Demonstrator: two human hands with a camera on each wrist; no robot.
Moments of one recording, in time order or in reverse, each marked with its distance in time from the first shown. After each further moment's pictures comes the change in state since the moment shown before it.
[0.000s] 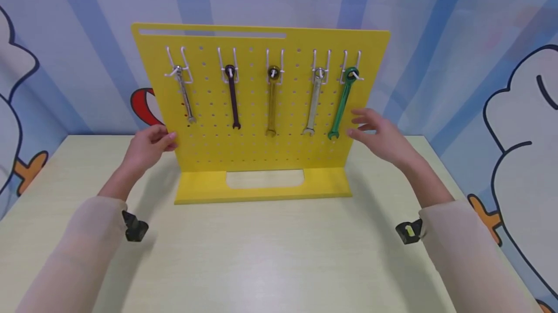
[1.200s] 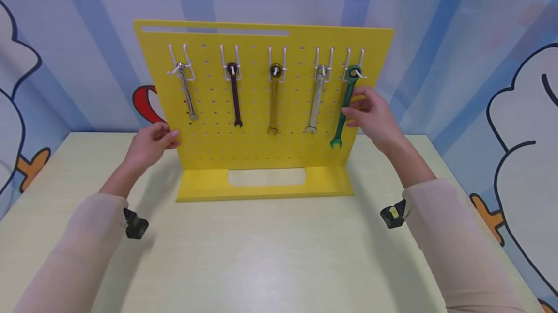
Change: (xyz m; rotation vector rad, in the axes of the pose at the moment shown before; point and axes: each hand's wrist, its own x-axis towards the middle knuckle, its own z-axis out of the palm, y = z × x) left_hand -0.003 0.005 -0.001 0.018 0.002 -0.017; right_hand 0.030 -0.017 0.008 0.425 0.194 0.047
